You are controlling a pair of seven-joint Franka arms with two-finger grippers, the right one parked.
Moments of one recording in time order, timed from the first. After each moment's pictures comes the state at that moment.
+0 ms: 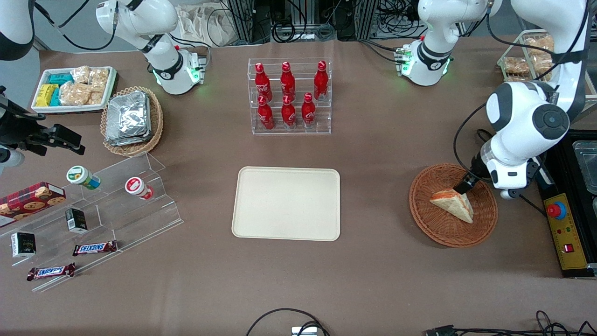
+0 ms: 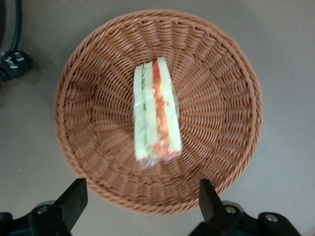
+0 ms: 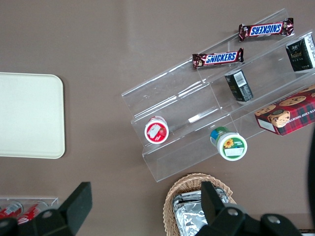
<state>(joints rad) 0.05 0.13 -0.10 -2.17 0.00 2.33 -0.89</state>
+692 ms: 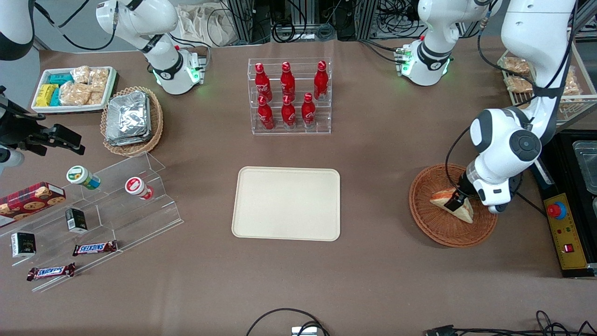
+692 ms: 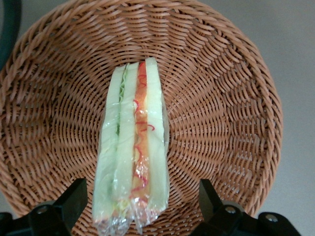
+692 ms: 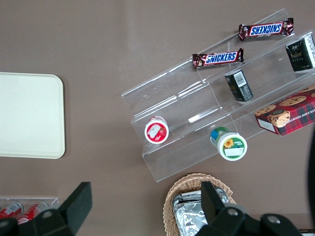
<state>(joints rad) 0.05 0.30 -0.10 -2.16 0.00 2.52 -0.95</state>
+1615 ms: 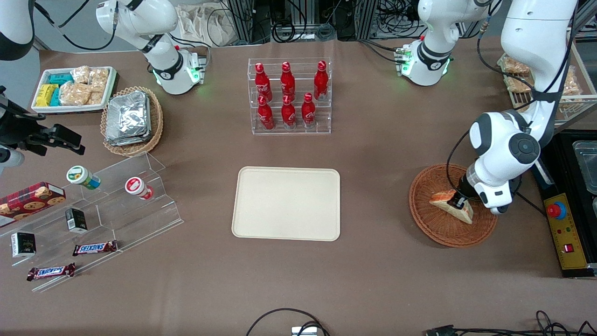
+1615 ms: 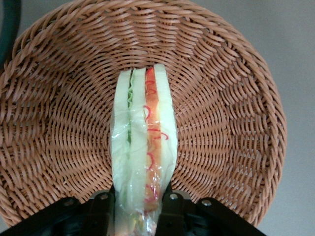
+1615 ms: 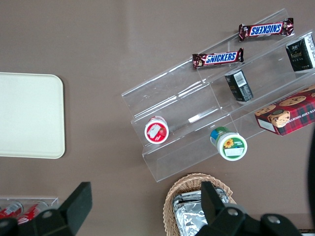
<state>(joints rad) 0.06 0.32 -0.10 -2.16 0.00 2.54 -1.01</state>
